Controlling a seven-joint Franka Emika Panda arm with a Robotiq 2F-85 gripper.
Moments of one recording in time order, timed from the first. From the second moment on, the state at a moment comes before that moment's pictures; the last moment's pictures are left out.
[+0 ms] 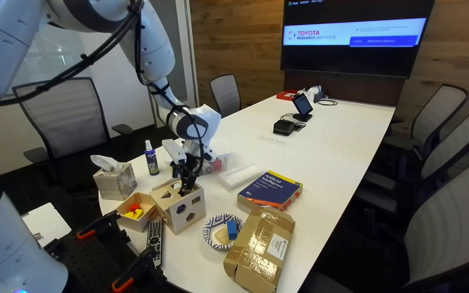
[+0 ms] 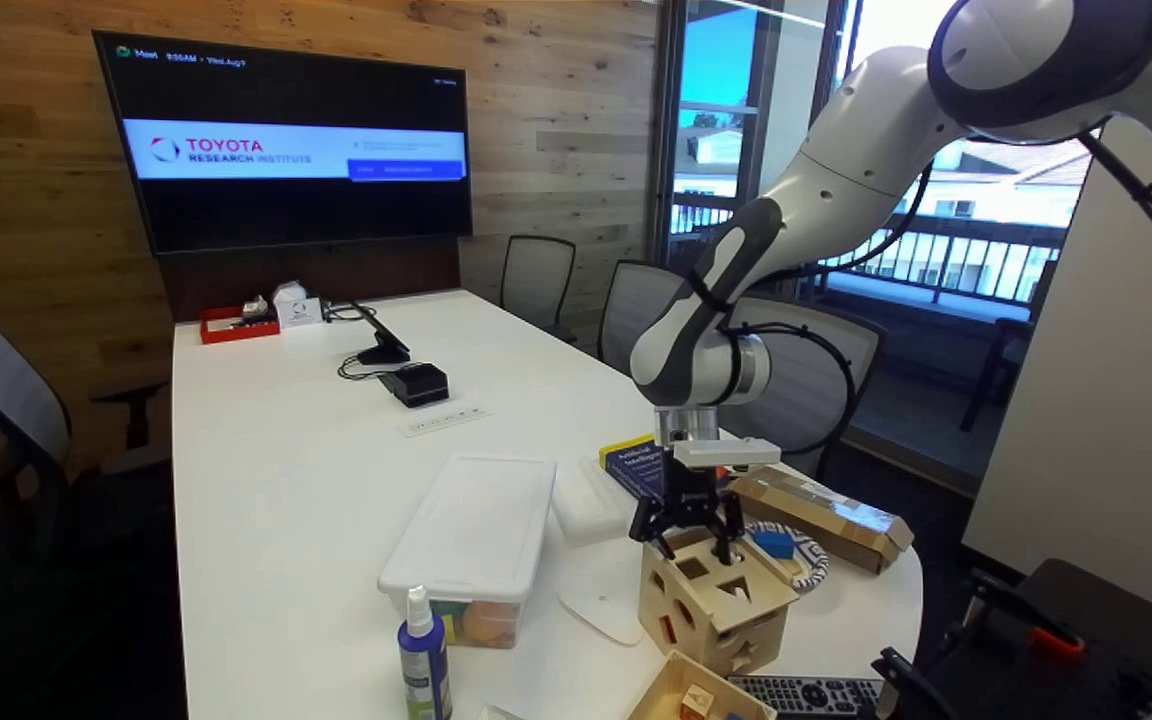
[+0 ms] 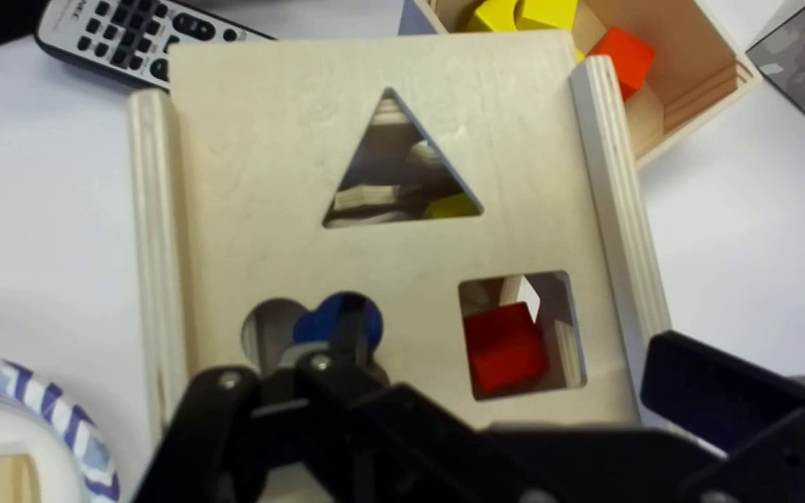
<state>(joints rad) 0.01 0.68 0.10 -2.06 0.29 2.28 0.10</state>
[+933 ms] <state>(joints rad) -0.01 0.69 0.10 -2.06 0.29 2.14 -0.02</state>
